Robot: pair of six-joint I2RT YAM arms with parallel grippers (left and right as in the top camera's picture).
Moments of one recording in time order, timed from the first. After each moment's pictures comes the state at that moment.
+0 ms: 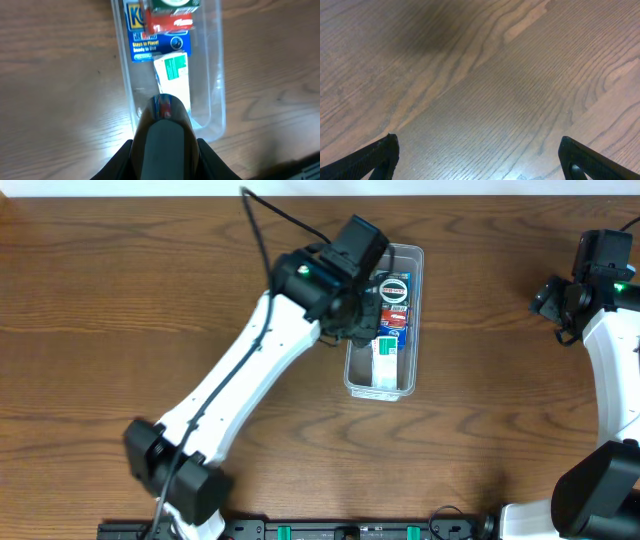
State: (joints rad) left arm -0.66 1.87 1.91 -1.24 0.11 -0.45; right arm -0.22 1.63 1.38 -0.87 0.33 0.41
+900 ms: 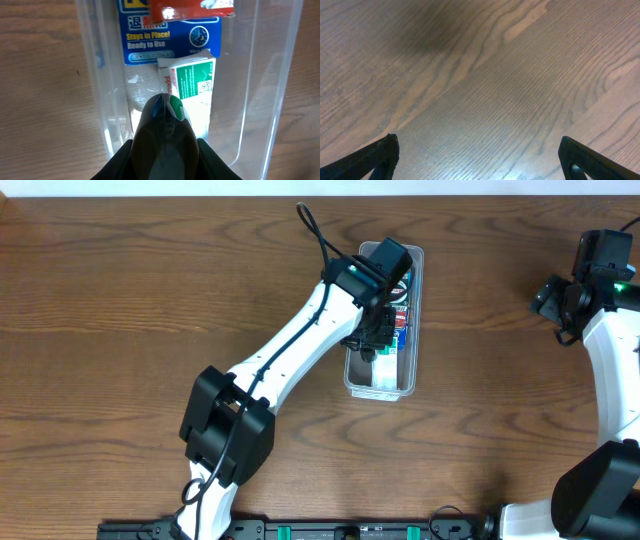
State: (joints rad) left arm -0.69 2.09 1.90 -1.18 0.10 -0.51; right arm -0.22 1.63 1.38 -0.87 0.33 0.41
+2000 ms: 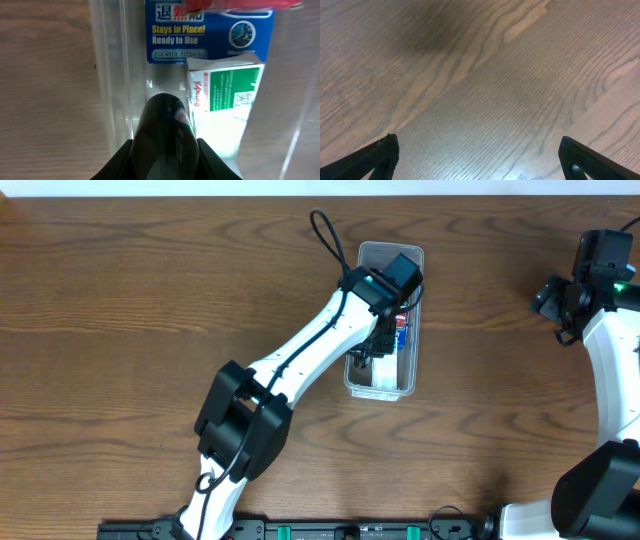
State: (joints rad) left arm -0.73 2.15 1.89 -1.19 -0.04 -0.59; right arm -0.22 1.63 1.38 -0.87 0.33 0.41
